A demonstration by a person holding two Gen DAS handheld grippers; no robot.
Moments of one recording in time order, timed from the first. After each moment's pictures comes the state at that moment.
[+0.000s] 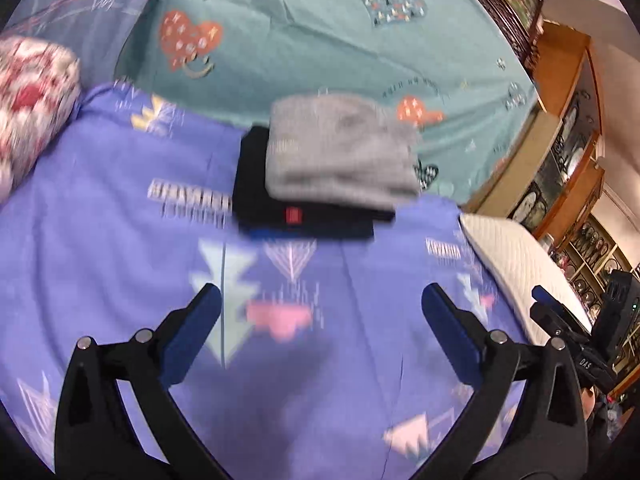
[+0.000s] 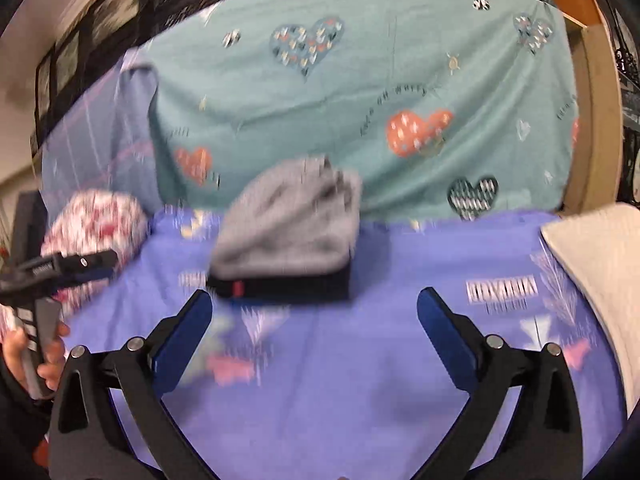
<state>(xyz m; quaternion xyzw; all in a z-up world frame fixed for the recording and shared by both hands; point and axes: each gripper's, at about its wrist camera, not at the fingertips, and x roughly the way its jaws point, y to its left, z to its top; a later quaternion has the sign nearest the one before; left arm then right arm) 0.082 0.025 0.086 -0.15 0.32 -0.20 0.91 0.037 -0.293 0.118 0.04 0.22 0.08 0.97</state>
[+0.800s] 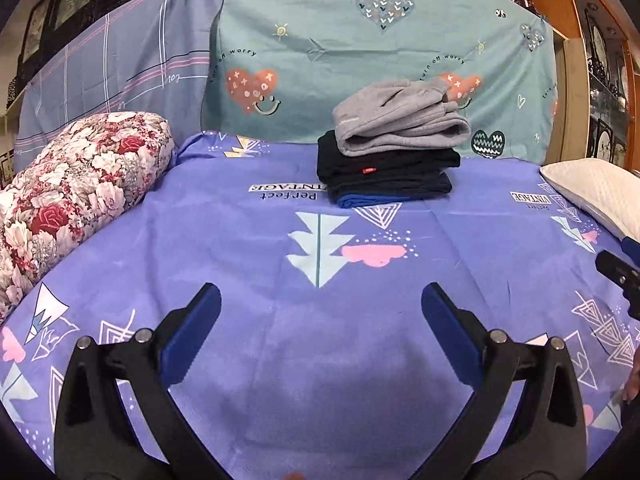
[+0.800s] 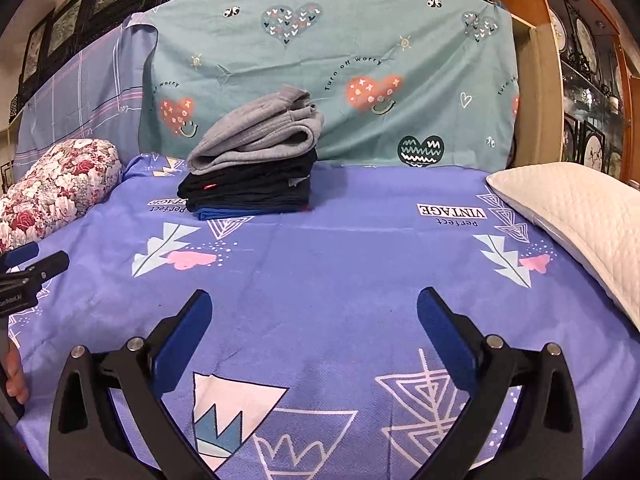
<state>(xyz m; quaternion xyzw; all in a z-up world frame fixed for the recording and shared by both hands) -0.032 0.001 0.027 0.01 0.23 -0.02 0.97 -0.065 -0.275 0.000 0.01 0.19 0.00 0.98</state>
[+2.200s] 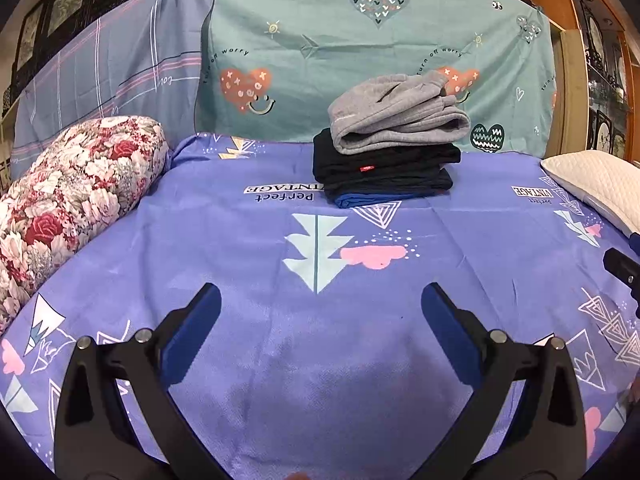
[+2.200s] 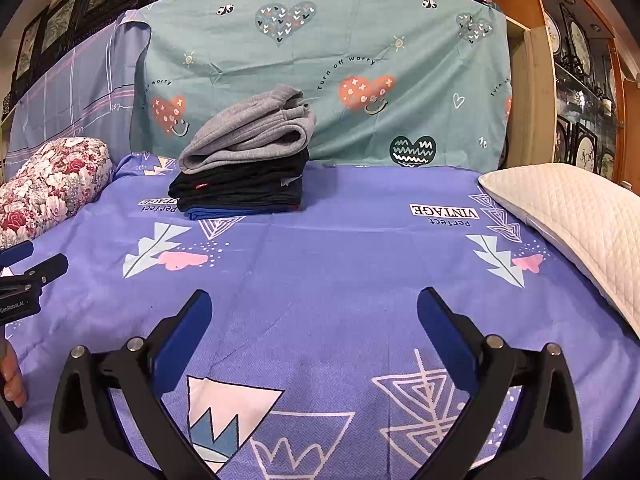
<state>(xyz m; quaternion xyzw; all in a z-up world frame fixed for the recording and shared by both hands) -0.016 0.000 0.025 0.02 0.23 -0.02 0.97 -0.065 -0.273 0.000 0.00 0.20 -0.02 0.98</state>
